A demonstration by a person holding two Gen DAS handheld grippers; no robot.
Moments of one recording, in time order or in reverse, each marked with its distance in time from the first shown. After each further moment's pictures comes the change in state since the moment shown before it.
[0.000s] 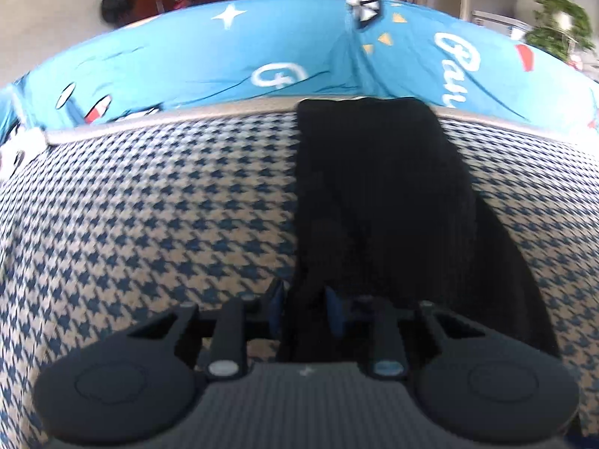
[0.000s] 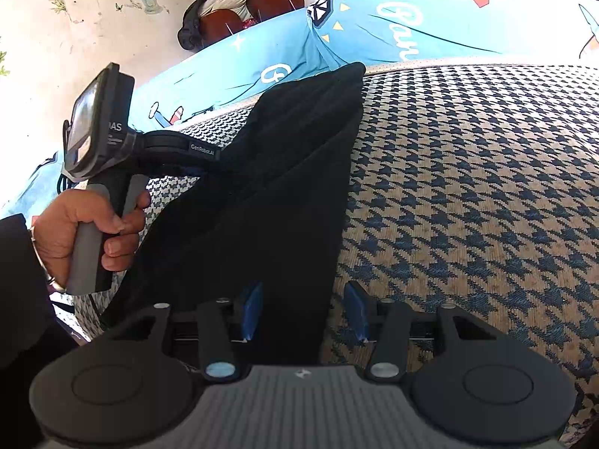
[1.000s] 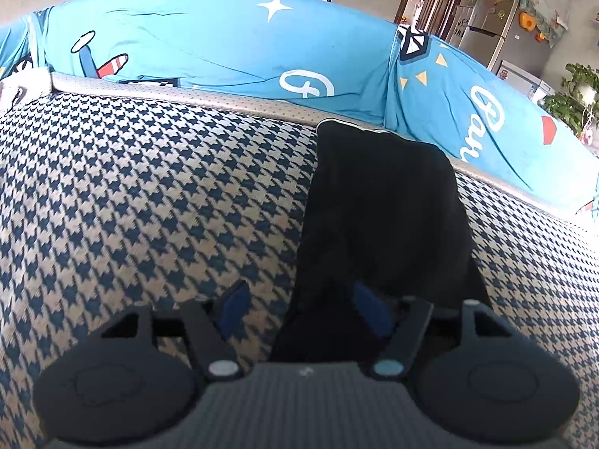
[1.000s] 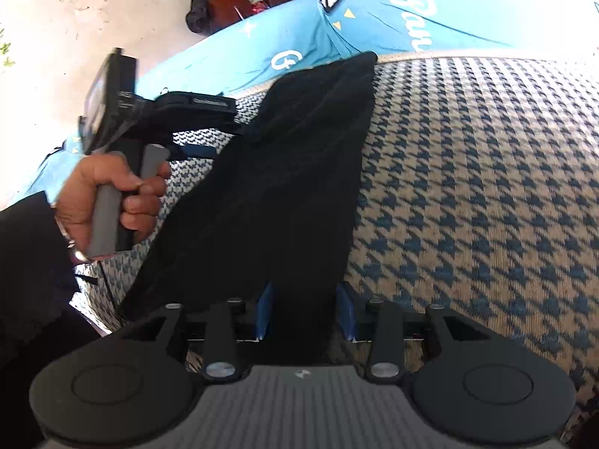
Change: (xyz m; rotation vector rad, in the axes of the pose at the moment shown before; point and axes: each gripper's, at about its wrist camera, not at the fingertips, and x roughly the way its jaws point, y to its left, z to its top) left arm 0.008 0.022 0.031 -0.202 -0.008 -0.093; right arm -0.005 0.004 0.018 -0.036 0.062 0.047
